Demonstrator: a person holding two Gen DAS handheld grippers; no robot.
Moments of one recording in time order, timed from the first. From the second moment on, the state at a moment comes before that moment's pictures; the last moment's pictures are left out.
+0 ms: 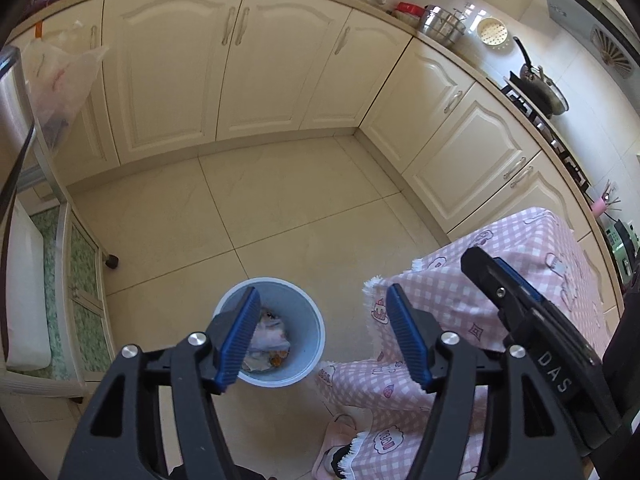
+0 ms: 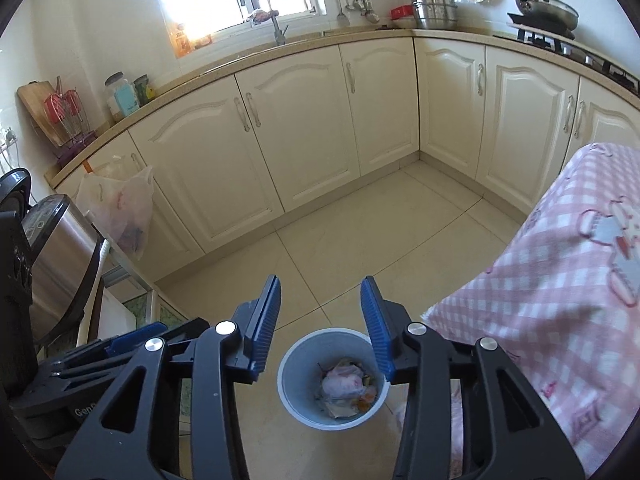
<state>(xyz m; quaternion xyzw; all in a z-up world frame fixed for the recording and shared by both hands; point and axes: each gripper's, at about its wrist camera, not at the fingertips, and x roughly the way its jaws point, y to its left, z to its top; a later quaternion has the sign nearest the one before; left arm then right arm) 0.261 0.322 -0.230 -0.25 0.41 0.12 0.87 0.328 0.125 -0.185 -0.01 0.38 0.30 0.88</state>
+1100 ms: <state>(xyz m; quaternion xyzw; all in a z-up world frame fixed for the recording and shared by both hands) 0.082 0.095 -0.038 -0.08 0.22 0.03 0.97 0.113 -0.115 -0.048 -0.01 0.15 0.13 0.98</state>
